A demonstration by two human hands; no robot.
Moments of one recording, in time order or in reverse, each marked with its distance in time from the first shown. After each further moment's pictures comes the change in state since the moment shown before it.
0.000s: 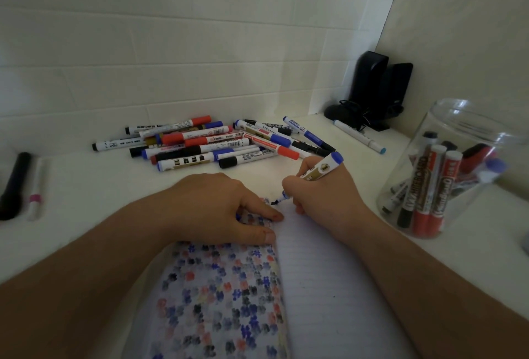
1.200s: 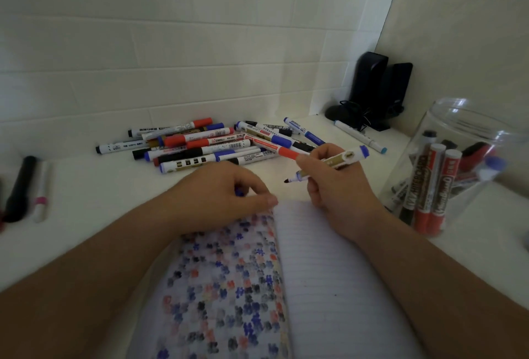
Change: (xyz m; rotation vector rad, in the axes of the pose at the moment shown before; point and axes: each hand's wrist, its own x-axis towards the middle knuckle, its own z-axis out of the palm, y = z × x) left_hand 0.002 -0.005 0.005 -0.400 0.336 -0.086; right_hand 0.002 -0.002 -0.010 0.493 0.001 -0.026
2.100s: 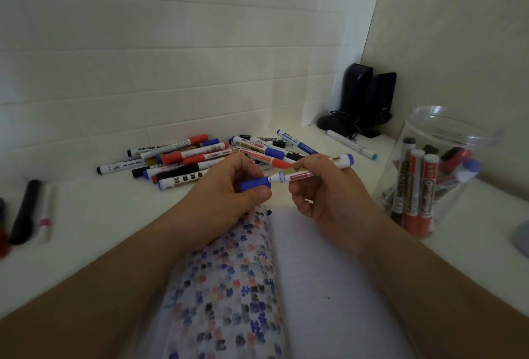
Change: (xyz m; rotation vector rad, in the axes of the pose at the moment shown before) left_hand 0.005 0.013 0.014 -0.494 0.249 -0.010; right_hand -0.022 -0.022 0.000 0.227 -0.088 0.150
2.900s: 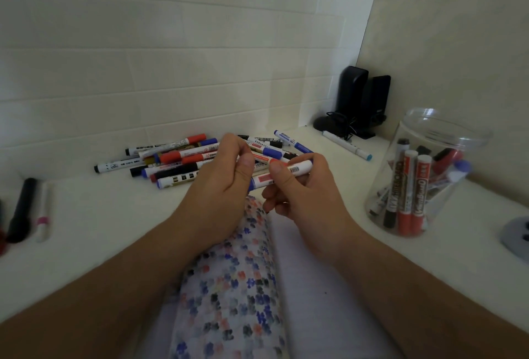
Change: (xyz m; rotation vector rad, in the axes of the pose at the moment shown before) left_hand -0.010 0.011 0.004 0.164 0.204 0.317; right_hand -0.014 0.013 0.030 -0.124 0.032 -0.178
